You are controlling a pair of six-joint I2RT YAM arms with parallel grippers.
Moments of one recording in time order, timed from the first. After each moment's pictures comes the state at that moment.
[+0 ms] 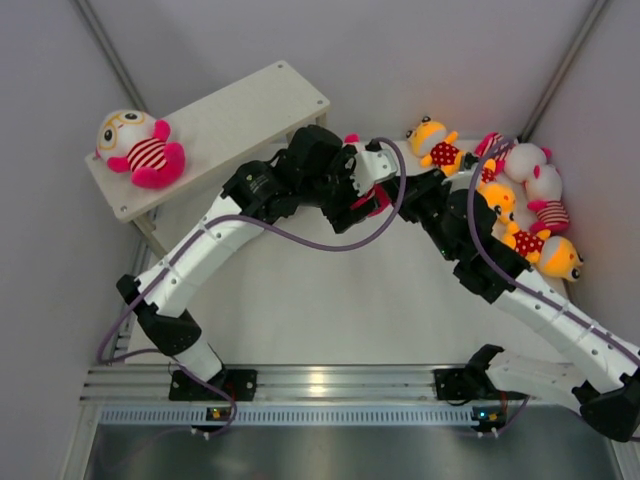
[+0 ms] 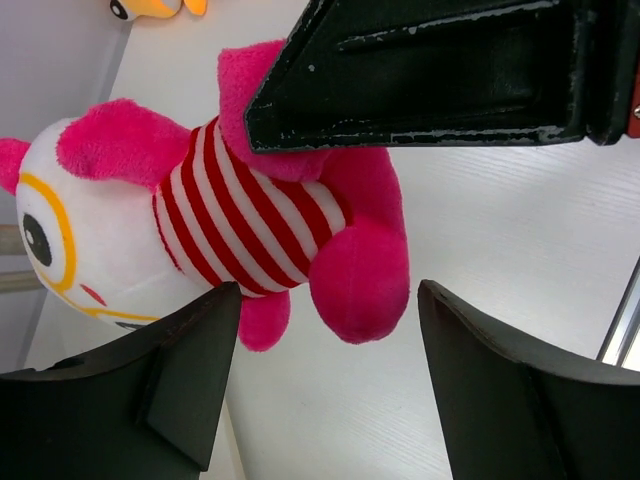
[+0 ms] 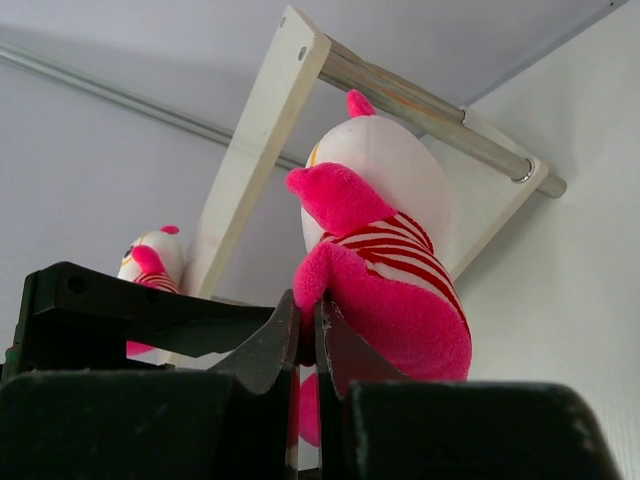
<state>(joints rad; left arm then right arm) -0.87 1.64 2.01 -0.99 0.12 0.39 0.74 1.00 1.02 -0.03 0.35 1.06</state>
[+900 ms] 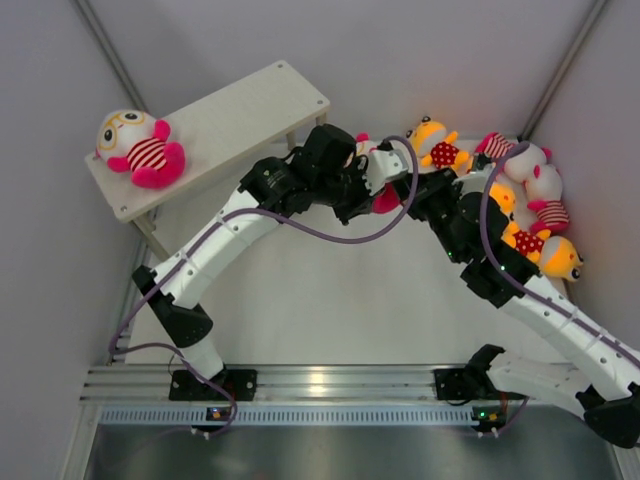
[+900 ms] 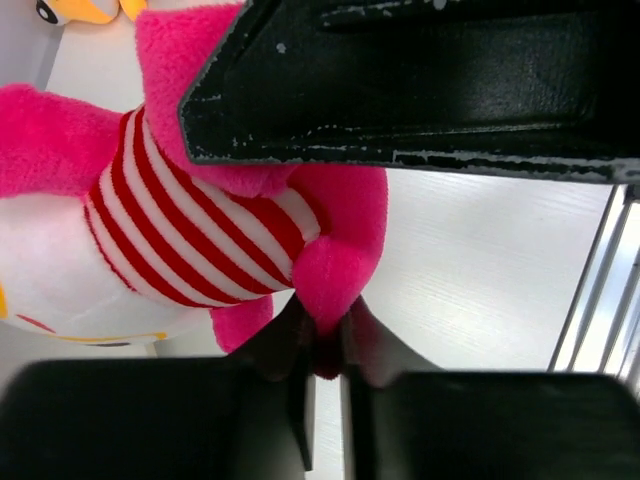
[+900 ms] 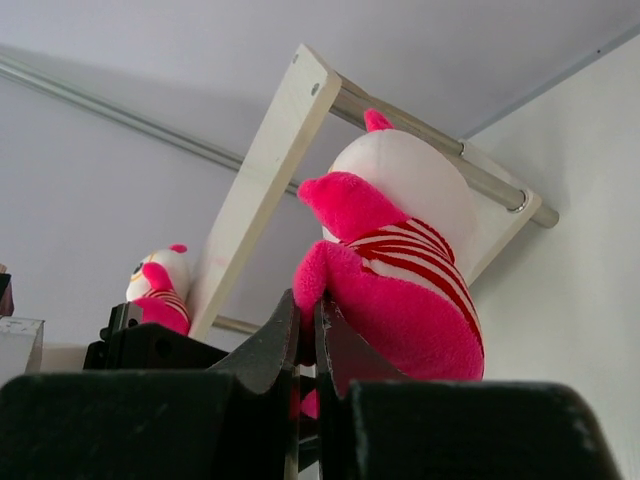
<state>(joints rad) -0.87 1.72 2.05 -0.98 0.21 0.33 0.74 0.96 1.02 -0.02 0.39 1.01</state>
